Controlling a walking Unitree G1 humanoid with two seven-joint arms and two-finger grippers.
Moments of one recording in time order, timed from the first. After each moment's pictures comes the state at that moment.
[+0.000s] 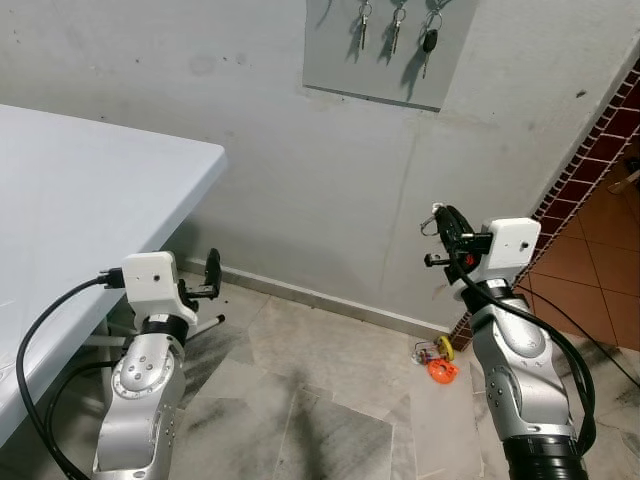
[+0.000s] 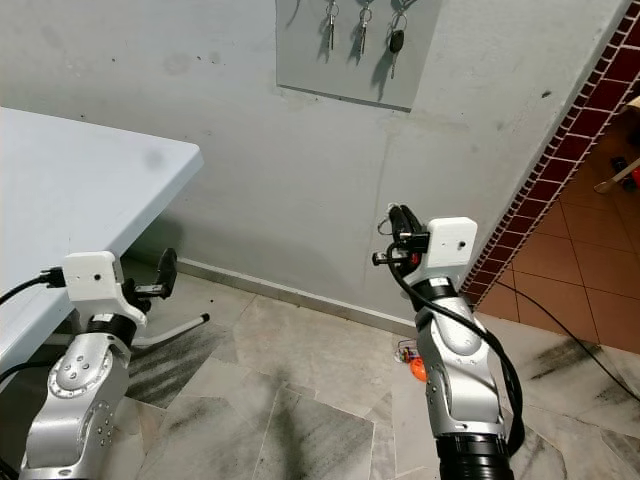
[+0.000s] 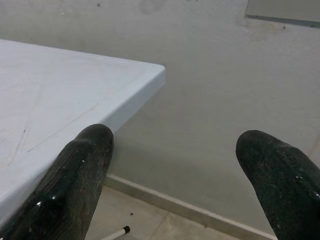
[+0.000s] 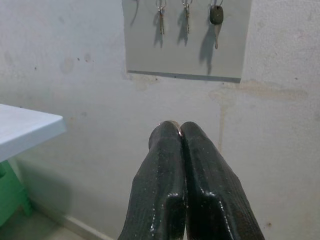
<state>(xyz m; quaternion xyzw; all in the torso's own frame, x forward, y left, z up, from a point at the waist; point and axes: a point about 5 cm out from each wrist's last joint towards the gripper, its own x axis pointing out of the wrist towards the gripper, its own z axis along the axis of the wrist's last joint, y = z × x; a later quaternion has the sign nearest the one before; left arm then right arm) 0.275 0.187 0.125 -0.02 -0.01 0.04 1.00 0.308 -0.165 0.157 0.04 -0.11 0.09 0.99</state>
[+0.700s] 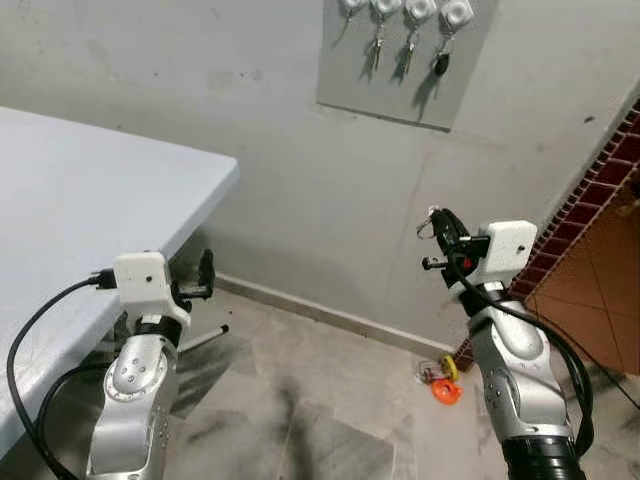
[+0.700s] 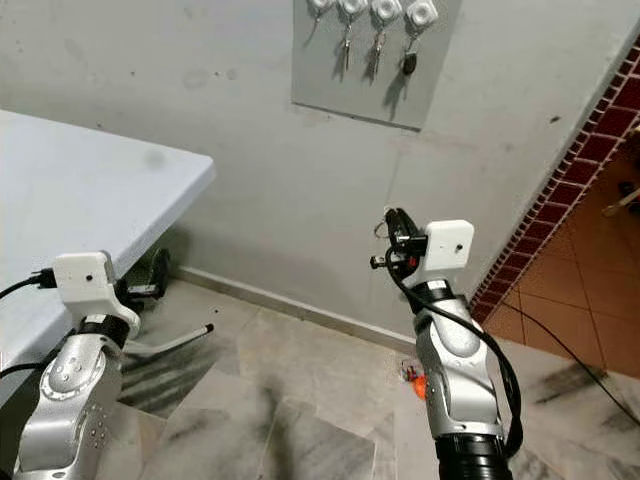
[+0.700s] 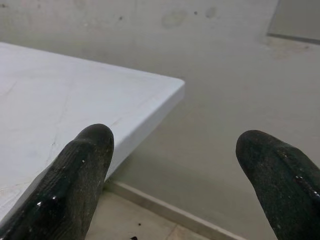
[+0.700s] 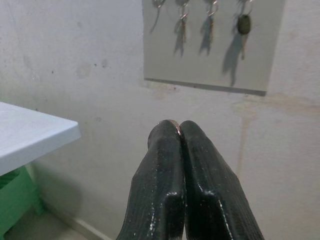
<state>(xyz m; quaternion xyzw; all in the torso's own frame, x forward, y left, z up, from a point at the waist) 0.274 0.191 0.127 -0.02 -0.02 0.04 1.00 0.309 -0.163 0.153 0.04 -0.11 0.10 0.99</state>
